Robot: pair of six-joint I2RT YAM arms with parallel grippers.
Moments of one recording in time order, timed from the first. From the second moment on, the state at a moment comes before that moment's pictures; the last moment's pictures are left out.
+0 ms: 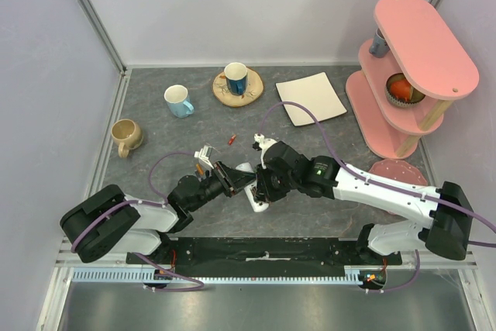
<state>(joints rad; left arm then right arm) -0.82 1.31 0.11 1.21 0.12 -1.34 1.07 1.31 1.02 -0.55 -0.09 0.66</state>
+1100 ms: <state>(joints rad) -0.79 1.27 0.12 1.28 0.10 -1.31 1.07 1.30 1.13 -0.51 -0.04 0.55</state>
